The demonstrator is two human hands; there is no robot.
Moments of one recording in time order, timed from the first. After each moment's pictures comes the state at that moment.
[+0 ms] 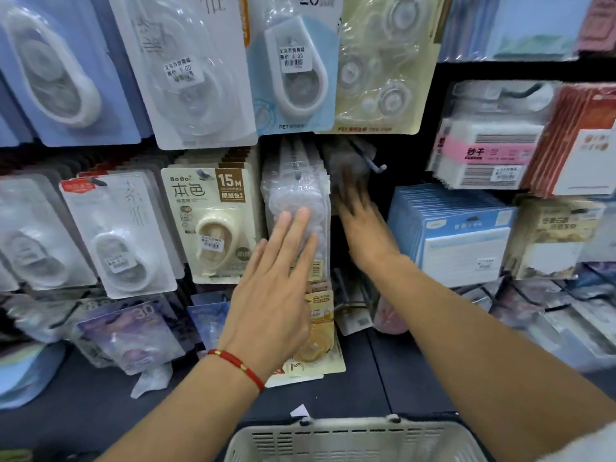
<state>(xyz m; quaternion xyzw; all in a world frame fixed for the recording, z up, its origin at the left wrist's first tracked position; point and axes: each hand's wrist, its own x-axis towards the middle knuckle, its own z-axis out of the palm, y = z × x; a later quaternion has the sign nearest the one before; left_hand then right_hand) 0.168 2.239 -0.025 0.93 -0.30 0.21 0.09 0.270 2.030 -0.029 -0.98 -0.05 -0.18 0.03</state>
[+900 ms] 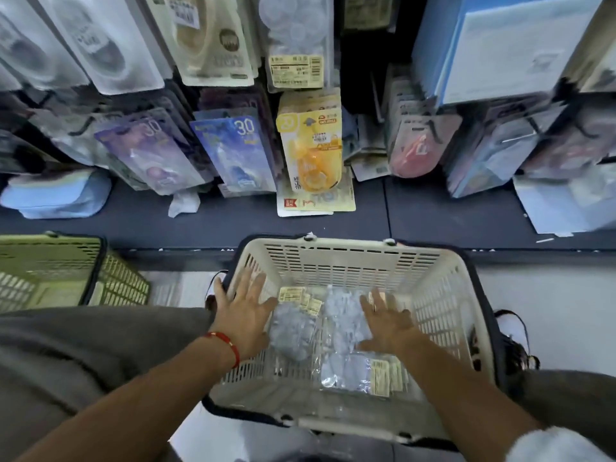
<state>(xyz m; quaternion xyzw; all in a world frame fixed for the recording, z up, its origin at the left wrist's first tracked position) 0.013 2.316 -0.253 0.93 -0.17 -0.27 -0.16 0.001 2.027 -0.388 -0.93 -0.03 0.37 -0.01</state>
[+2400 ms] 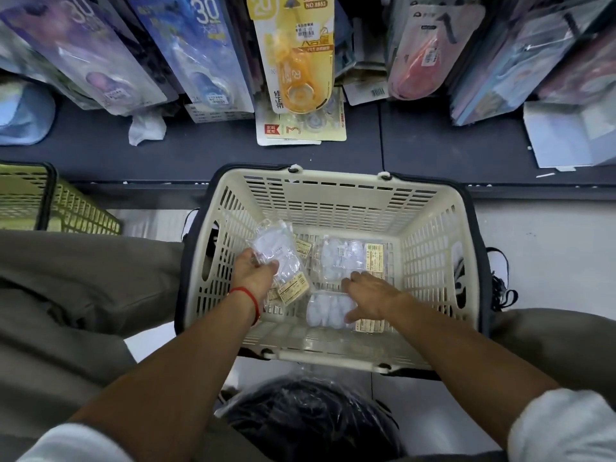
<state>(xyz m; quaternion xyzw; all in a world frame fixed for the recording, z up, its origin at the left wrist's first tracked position) -0.019 2.268 -0.332 0.72 0.38 -0.21 0.55 -0.048 2.030 -0.409 -0.89 -0.17 0.41 0.07</state>
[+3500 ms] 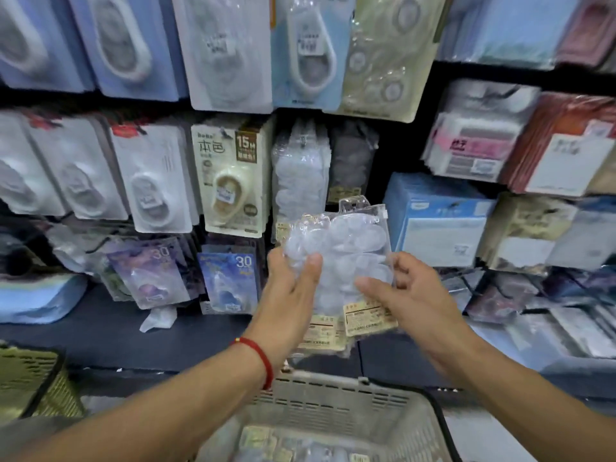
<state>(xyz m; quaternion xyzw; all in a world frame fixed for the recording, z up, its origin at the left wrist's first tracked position) 0.087 2.207 -0.048 0.74 -0.08 0.02 0.67 0.065 2.018 -0.035 -0.76 0.03 -0.07 0.64</state>
